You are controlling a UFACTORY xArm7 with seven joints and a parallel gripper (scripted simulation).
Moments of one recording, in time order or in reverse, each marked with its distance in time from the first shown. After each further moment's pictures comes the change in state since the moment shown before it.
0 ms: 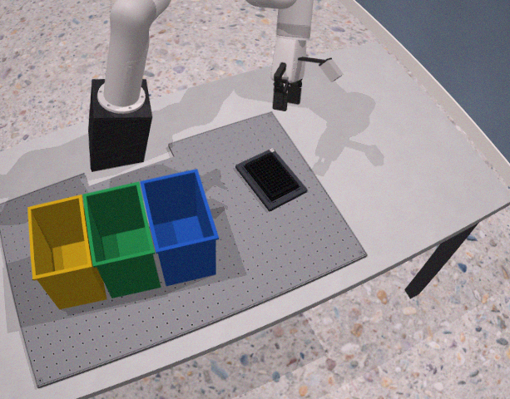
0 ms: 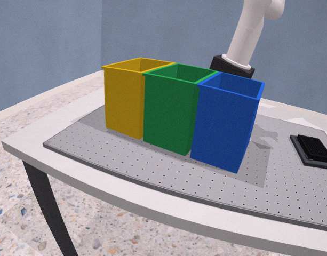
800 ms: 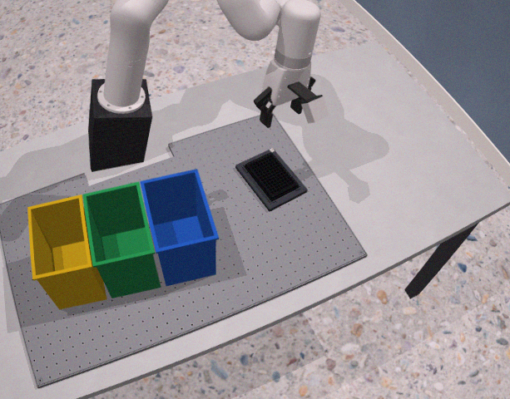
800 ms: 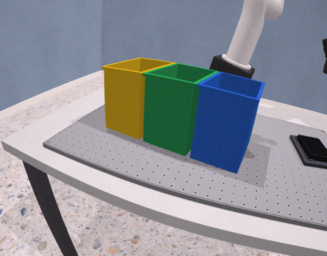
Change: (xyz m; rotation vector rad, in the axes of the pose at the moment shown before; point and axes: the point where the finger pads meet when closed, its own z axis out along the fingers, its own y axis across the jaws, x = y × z) arm -0.007 0.011 0.026 0.361 -0.326 0.446
